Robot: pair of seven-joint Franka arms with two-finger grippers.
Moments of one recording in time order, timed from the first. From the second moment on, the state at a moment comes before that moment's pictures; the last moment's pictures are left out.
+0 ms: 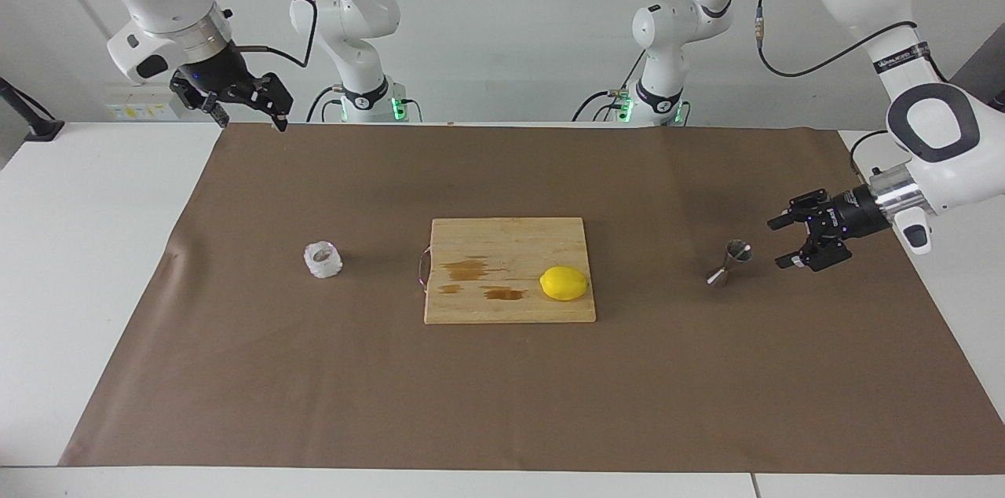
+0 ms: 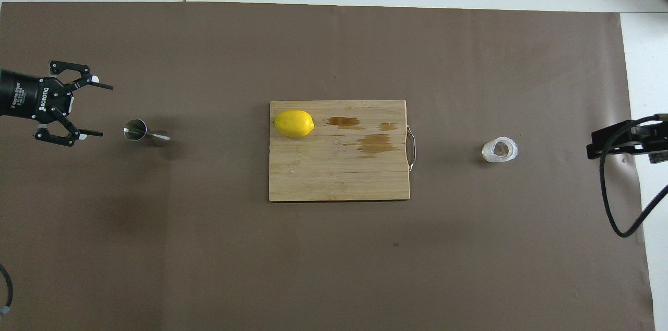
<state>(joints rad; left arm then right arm) 0.27 0.37 -0.02 -1.64 -0.70 1.67 -0.80 0.06 -0.04 -0.10 -1.57 -0.01 1.42 0.05</state>
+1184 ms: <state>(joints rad) 0.29 0.38 -0.02 -1.87 -0.93 1.77 -0.83 0.06 -0.04 -0.10 -1.57 -0.01 1.42 0.05</state>
